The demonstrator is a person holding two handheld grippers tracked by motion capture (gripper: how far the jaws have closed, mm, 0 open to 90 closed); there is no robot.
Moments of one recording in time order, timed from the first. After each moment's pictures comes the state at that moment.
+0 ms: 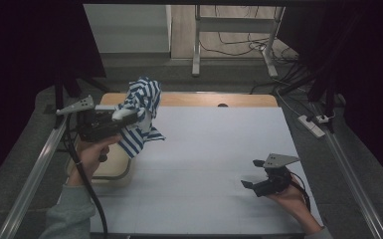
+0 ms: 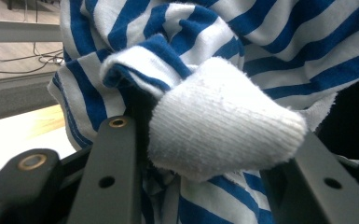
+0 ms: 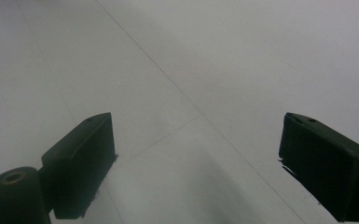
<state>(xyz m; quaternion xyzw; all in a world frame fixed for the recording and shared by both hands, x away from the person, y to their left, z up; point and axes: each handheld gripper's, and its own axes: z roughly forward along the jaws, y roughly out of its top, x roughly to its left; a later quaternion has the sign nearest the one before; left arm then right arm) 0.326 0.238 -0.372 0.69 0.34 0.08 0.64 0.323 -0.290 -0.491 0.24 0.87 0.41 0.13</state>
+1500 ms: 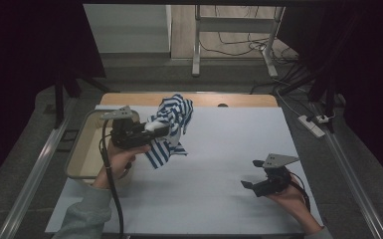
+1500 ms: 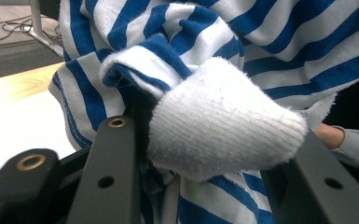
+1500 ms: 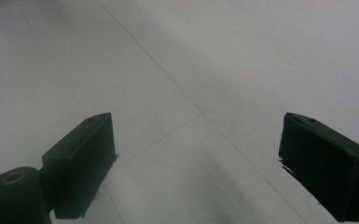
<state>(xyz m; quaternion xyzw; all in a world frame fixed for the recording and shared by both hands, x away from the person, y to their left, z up) 0.338 0.169 -0.398 0.74 0.32 0.04 0.59 0.323 -0.289 -0.492 0.24 0.87 0.41 0.13</state>
